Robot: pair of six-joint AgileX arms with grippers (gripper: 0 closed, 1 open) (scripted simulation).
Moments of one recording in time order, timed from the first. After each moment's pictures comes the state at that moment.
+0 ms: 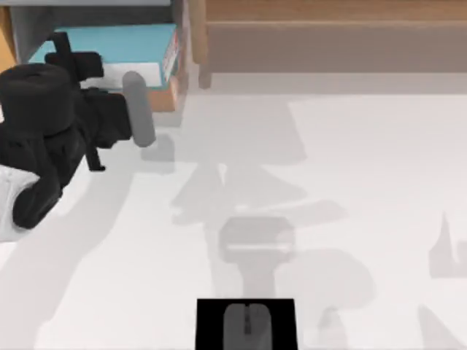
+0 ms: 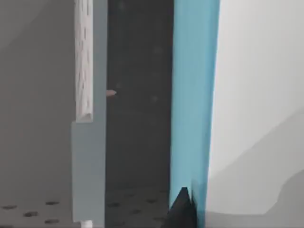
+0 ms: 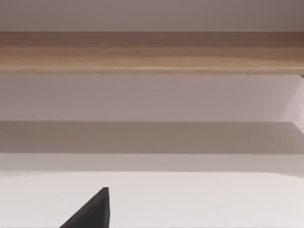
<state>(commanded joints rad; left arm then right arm) -0.31 1.65 0.67 0.71 -0.20 1.45 0.00 0.00 0.00 0.00 0.00 0.00</state>
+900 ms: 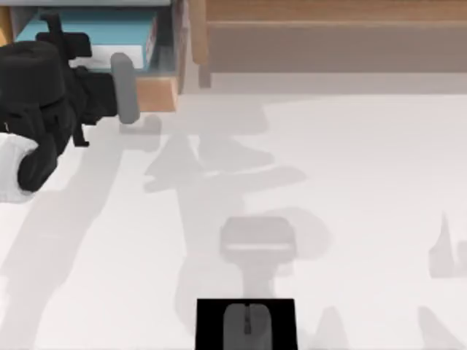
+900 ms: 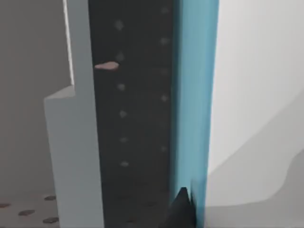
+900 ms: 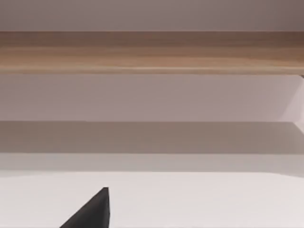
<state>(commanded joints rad) -0.22 1.83 0.82 0.74 -0.16 1.54 0.00 0.00 0.00 0.00 0.00 0.00</state>
